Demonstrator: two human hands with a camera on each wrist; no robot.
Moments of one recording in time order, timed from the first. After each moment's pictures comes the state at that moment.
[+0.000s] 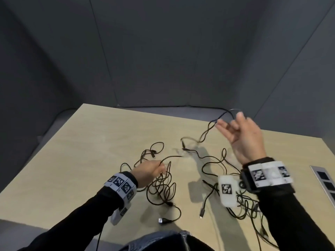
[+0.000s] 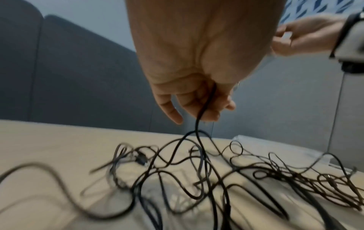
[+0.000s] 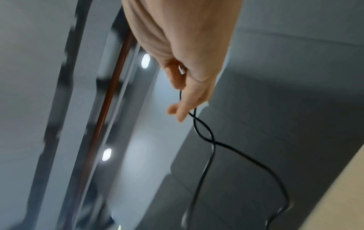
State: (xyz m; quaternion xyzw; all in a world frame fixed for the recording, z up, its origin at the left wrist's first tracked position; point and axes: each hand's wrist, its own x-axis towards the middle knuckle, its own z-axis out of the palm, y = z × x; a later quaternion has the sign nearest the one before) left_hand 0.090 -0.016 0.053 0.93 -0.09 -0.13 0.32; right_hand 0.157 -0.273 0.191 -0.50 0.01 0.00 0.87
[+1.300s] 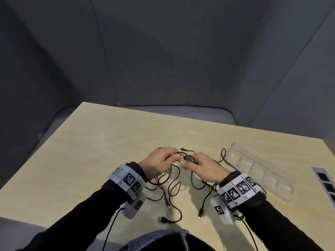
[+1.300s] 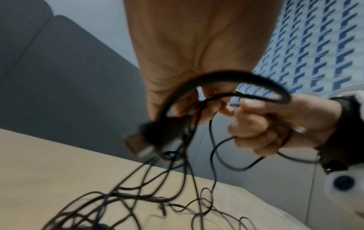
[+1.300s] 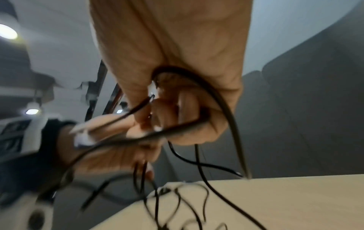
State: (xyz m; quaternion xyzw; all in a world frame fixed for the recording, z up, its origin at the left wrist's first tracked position) left_hand 0.104 -0.050 0.101 0.88 -0.16 -0.05 0.45; right_hand 0.129 -0.238 0.134 -0.85 -0.26 0.25 0.38
